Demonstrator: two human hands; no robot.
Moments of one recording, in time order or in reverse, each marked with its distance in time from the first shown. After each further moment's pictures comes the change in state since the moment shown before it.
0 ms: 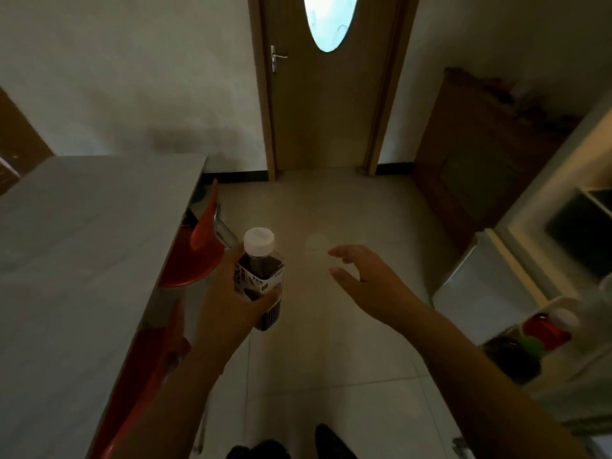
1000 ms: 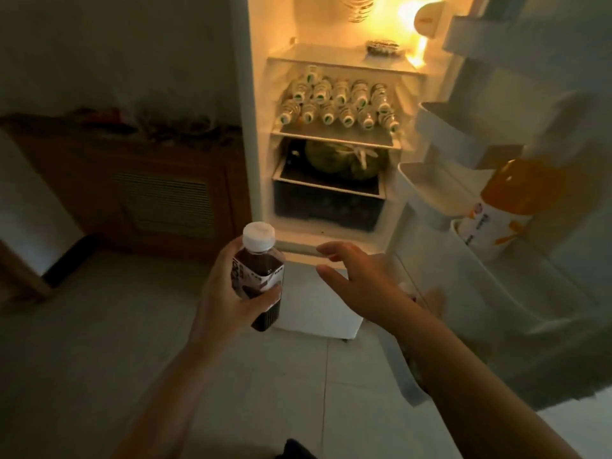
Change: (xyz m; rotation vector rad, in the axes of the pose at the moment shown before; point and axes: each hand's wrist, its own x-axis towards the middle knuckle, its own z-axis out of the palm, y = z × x) left_hand 0.361 0.046 0.392 -0.426 -1.218 0.517; right_hand 0.109 0.164 -0.165 -0.140 0.910 0.992
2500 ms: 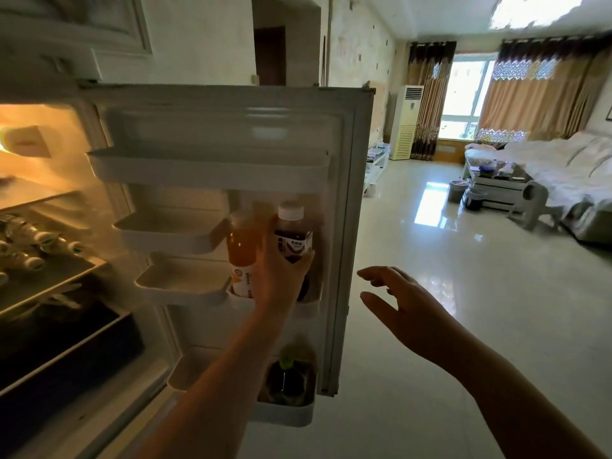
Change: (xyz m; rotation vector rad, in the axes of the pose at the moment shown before) left_hand 0.083 0.195 0.244 -0.503 -0.691 0.474; right_hand -0.185 -0.087 -0.100 -0.471 0.969 0.754
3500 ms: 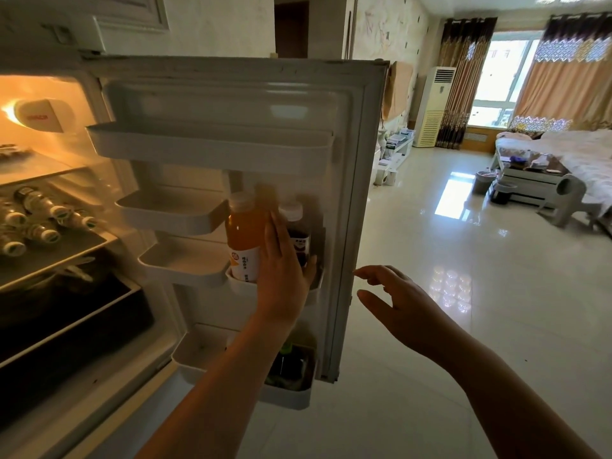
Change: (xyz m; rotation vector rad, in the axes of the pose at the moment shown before) left_hand -0.030 -0.006 0.009 0.491 -0.058 0.147; right_hand 0.010 0.035 0.014 0.019 -0.091 -0.025
